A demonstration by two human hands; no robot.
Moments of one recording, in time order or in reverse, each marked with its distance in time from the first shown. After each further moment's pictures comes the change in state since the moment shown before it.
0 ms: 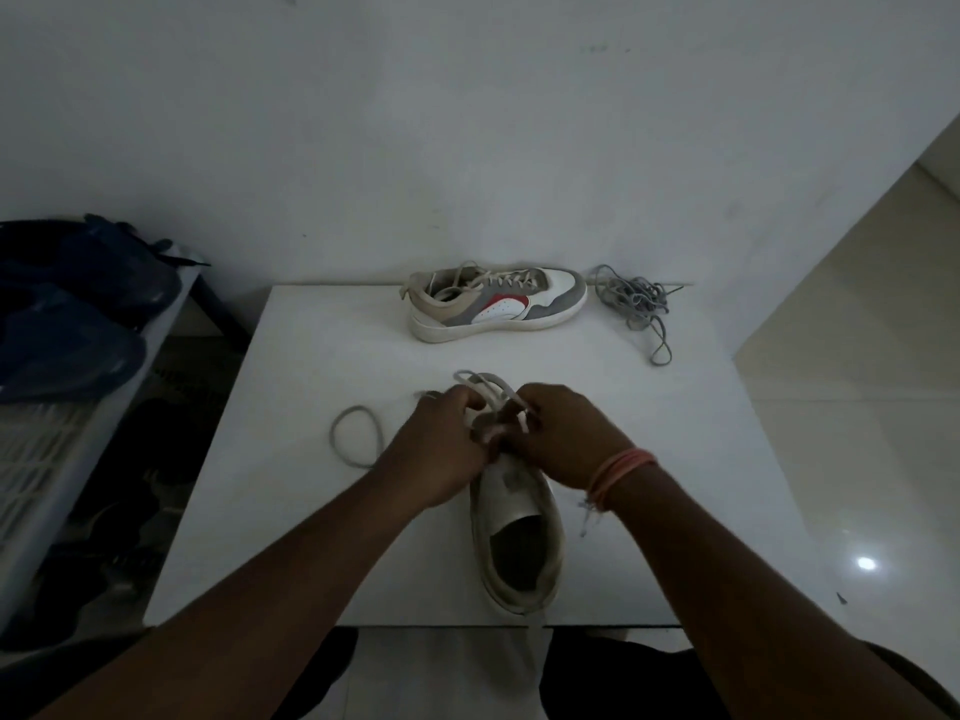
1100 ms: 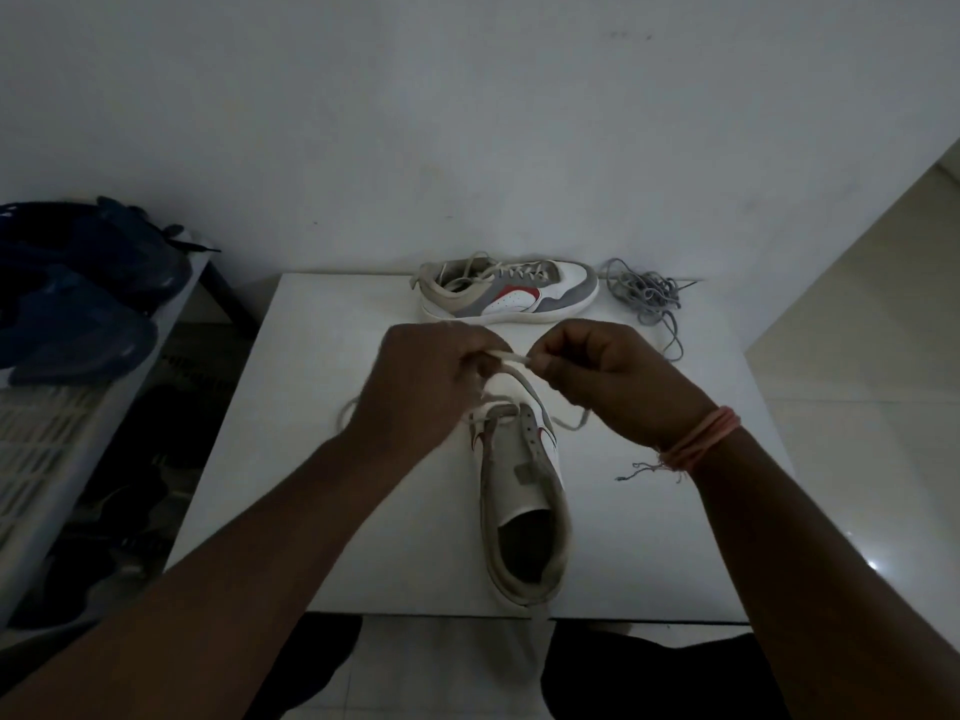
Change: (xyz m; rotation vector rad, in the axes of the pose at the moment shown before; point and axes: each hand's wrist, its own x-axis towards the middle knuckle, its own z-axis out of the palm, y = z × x) left_hand 0.000 0.014 -0.046 0.103 0.425 0.621; right_hand -0.016 -0.011 -0.060 0.415 0.023 -0.220
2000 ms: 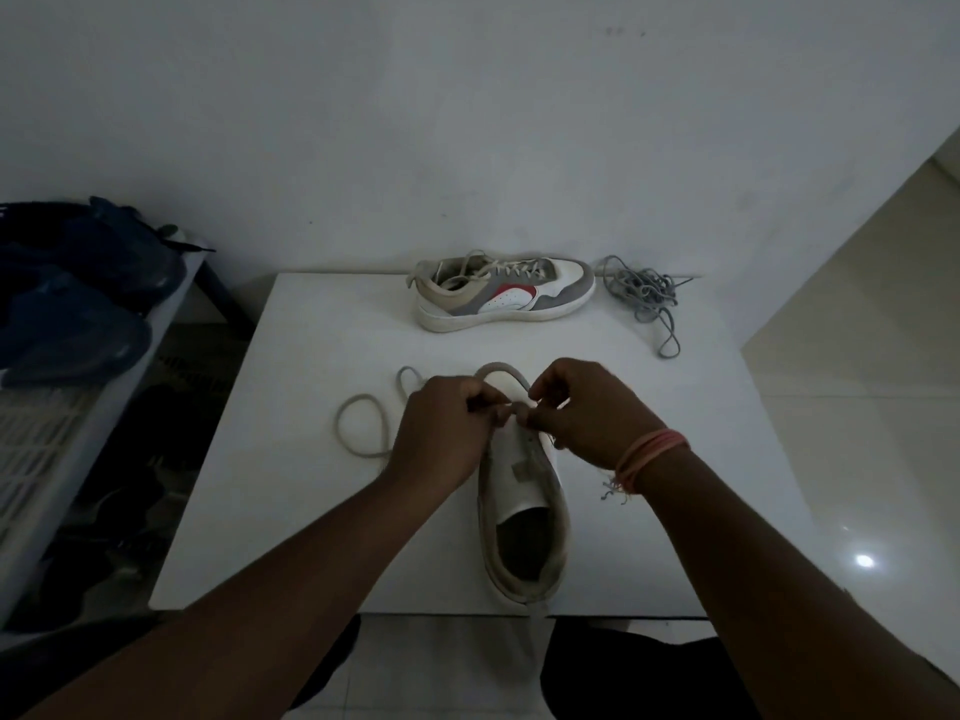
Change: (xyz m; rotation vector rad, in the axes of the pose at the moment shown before) left_hand -0.029 0.004 0.046 -0.173 -0.142 -0.520; right_hand 0.000 0.024 0.032 -0.323 0.025 0.338
